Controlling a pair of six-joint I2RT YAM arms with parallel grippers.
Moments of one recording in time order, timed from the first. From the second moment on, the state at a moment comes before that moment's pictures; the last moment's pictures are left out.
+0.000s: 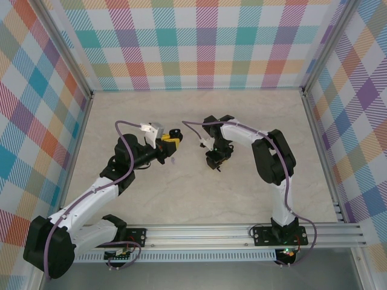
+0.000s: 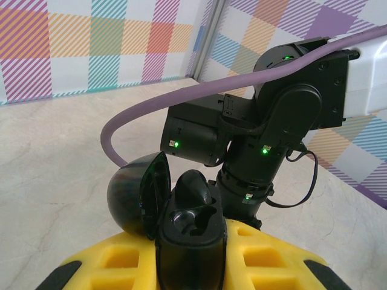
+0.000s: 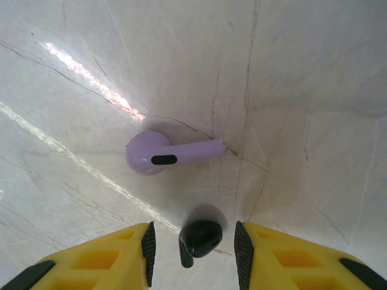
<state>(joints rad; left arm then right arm) -0.45 1.02 0.61 0.23 0.43 -0.21 0.61 2.09 1.55 -1.10 -0.13 -0.14</state>
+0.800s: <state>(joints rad) -0.45 1.02 0.61 0.23 0.43 -0.21 0.62 2.11 1.55 -1.10 -0.09 -0.14</state>
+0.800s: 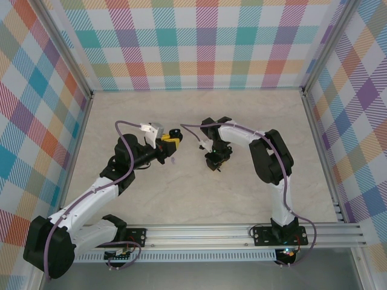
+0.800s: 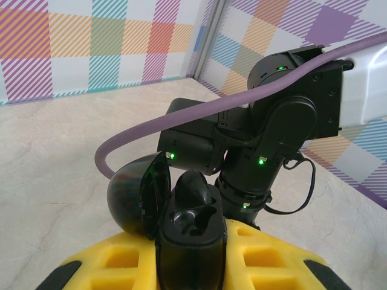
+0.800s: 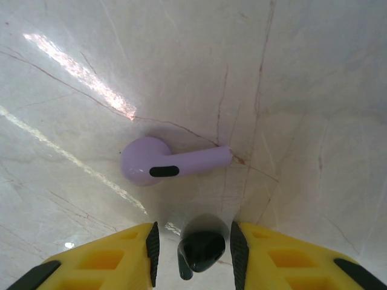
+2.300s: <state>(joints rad) -0.45 1.02 0.61 0.23 0.43 -0.21 0.66 2.06 1.47 -1.04 0.02 -0.12</state>
